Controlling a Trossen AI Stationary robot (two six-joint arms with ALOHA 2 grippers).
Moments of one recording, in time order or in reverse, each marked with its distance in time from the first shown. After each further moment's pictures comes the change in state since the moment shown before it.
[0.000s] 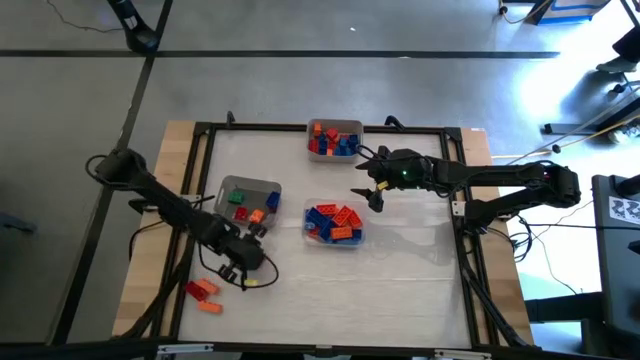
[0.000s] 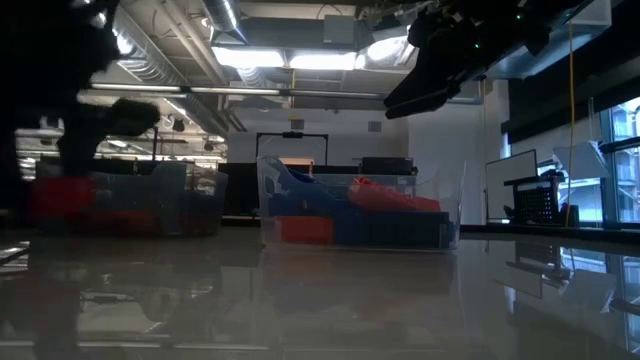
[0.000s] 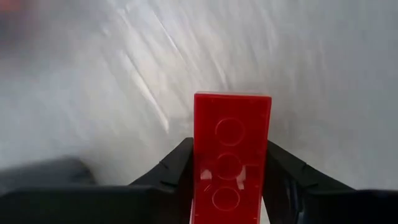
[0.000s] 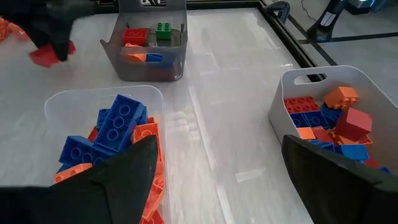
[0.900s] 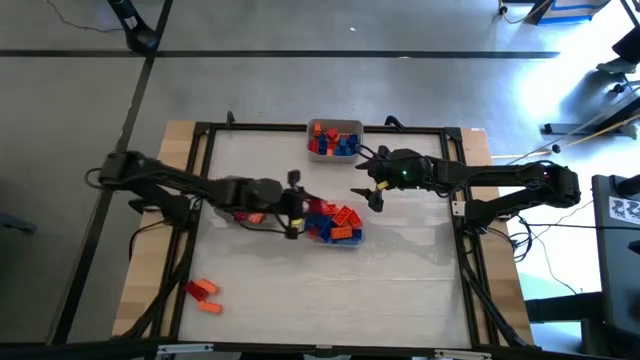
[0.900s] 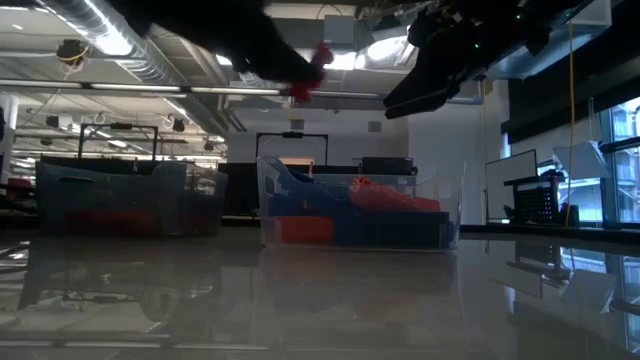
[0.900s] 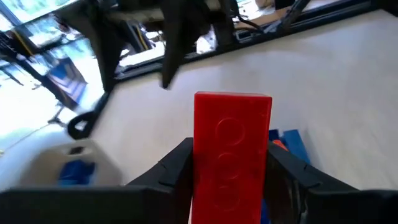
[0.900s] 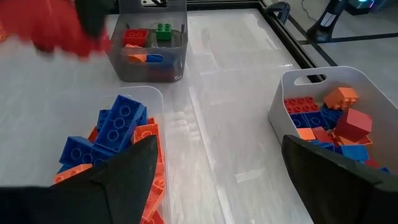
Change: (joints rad) left arm 0.448 -0.007 0.099 0.768 -0.083 0.184; right arm 0.000 0.000 0.000 0.001 0.000 0.000
